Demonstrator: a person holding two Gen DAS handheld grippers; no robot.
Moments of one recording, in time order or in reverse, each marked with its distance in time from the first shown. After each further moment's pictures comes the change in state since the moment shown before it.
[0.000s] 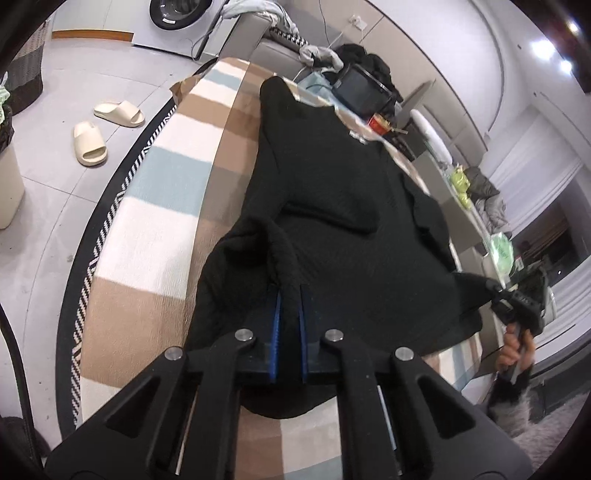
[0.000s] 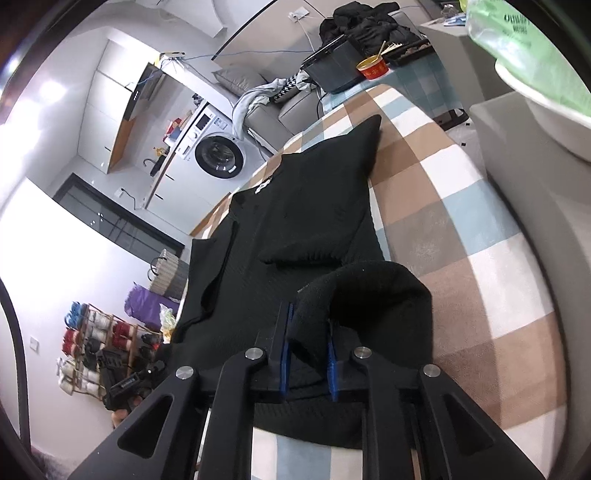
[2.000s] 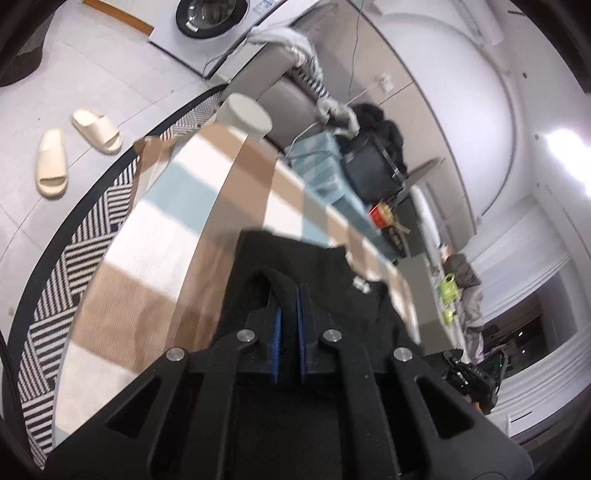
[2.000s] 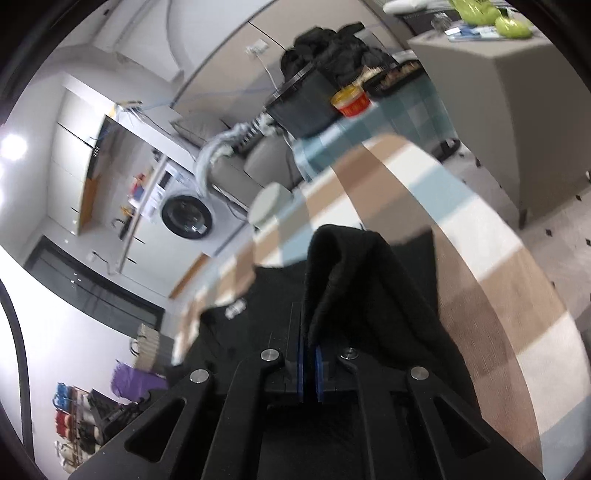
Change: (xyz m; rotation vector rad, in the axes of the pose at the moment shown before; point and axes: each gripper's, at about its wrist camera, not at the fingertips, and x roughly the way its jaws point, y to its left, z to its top) left arm 0.126 0.027 0.234 -0.229 -0.168 -0.110; right arm 0.126 0.014 0.177 0.118 -0.173 -0.088
